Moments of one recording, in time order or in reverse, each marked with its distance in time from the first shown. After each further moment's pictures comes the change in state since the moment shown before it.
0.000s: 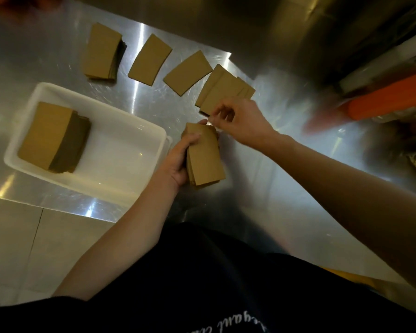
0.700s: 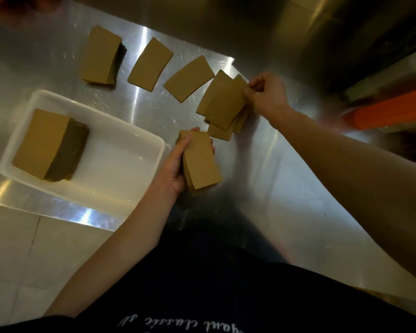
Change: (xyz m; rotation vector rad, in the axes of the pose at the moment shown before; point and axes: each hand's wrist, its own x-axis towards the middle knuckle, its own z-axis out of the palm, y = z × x) left_hand 0.014 0.000 -0.008 -0.241 0.078 0.009; right_hand 0.073 0.059 -0.031 0.176 0.250 0.381
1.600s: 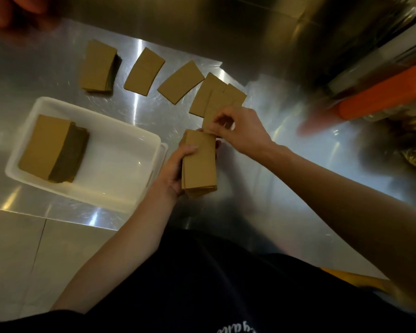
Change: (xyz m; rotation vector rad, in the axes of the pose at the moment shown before) left_hand -0.018 -0.011 0.006 0.174 -0.245 -0.033; right_hand -0.110 -0.012 0.007 -0.124 -0.159 -0.374
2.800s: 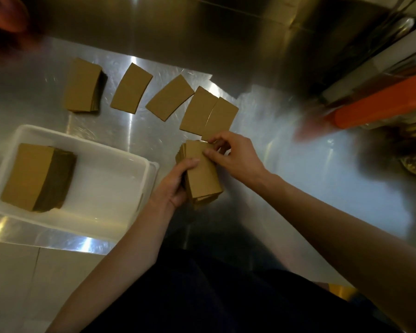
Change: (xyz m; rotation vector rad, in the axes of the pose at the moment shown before) left_hand 0.021 0.006 0.017 0.136 0.316 -0.101; right_hand -0.005 0.022 0.011 0.188 -0.035 0.149
